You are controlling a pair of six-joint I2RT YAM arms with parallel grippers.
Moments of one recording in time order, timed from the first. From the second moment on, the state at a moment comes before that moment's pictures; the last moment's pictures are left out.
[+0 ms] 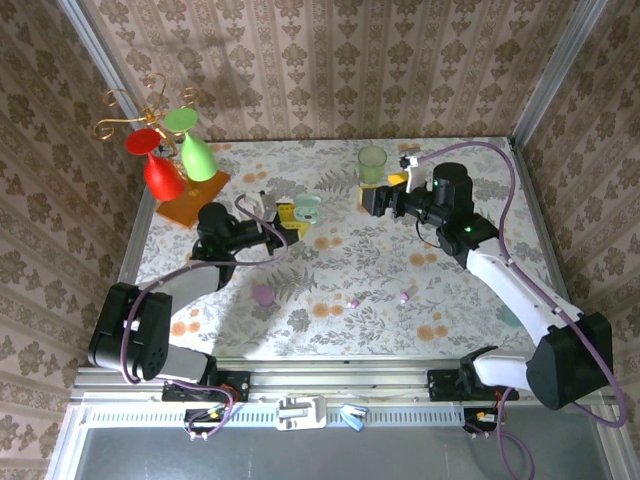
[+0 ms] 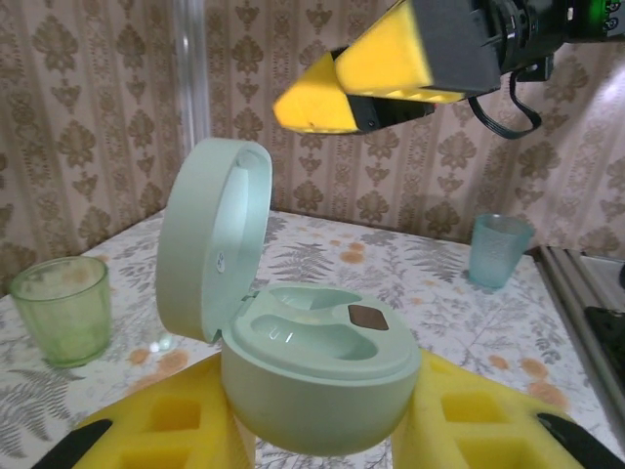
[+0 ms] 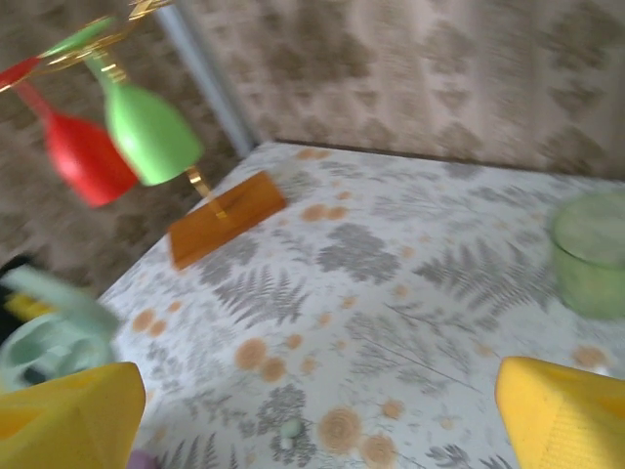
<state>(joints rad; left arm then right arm) -0.33 1.41 0.59 0.88 1.02 -0.10 0.31 1.26 0.99 -0.01 -0.34 0.27</state>
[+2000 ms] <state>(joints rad) -0.32 1.26 0.45 0.90 0.86 0.03 0.17 2.23 1.57 -0.24 -0.14 0.93</state>
